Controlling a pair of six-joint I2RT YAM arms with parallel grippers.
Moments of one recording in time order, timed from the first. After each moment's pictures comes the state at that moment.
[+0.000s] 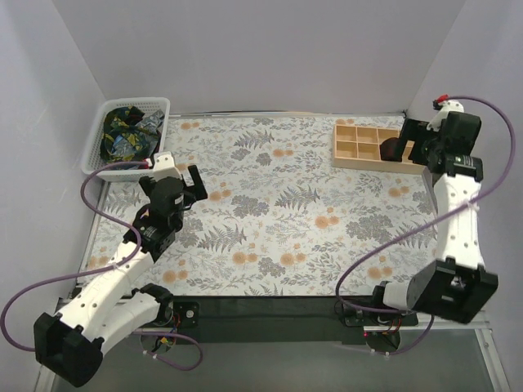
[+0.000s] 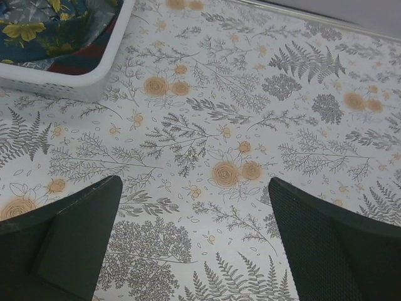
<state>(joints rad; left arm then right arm) -0.47 0.90 0.69 -0.16 -0.55 -0.34 -0.25 1.35 1.36 -0.61 -0.18 0.01</state>
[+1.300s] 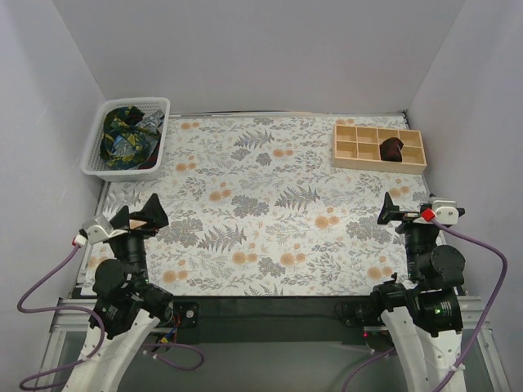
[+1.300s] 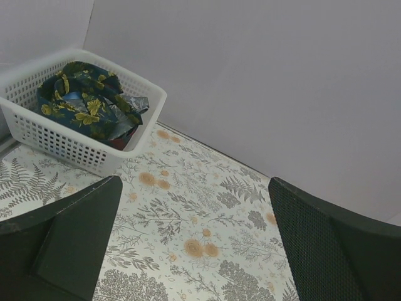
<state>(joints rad) -0.47 0.03 0.43 -0.13 -0.67 -0.33 0.17 0.12 0.57 -0.28 0.21 -0.11</state>
